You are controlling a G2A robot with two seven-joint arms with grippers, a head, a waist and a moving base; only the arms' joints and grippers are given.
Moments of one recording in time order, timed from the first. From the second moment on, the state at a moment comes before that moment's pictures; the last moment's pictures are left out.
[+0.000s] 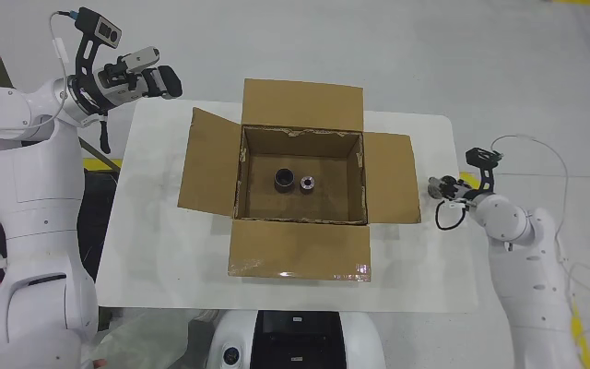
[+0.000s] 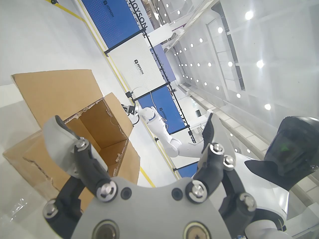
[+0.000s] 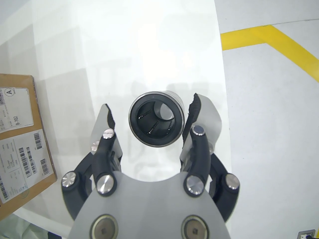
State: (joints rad) left arm 0.74 -0.99 -1.61 -1.20 -0.49 -0.22 -1.39; right arm -1.20 -1.16 1.58 -1.33 -0.82 -0.04 0.79
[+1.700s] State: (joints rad) left arm 0.74 -0.99 -1.61 -1.20 -0.49 -0.22 -1.39; right arm -1.34 -1.12 1.64 -1.78 -0.80 -0.06 0.74
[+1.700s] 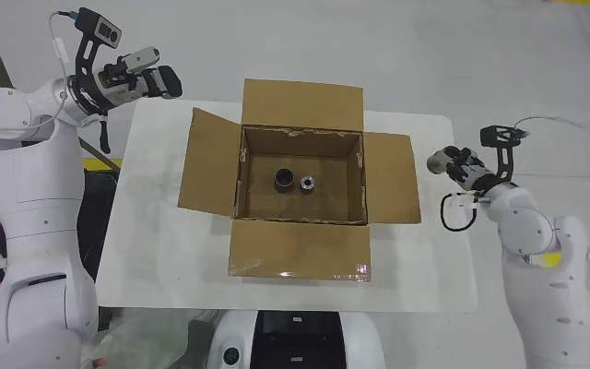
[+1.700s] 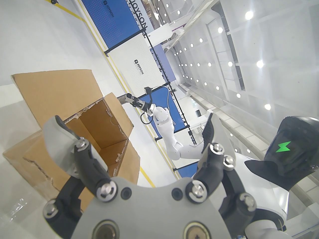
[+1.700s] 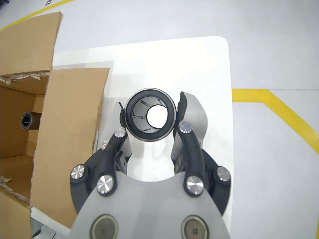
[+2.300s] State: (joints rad) left arm 0.74 -0.99 -1.61 -1.20 -0.49 -0.22 -1.39; right arm -1.34 -1.12 1.59 -2.00 -0.80 -0.11 0.74
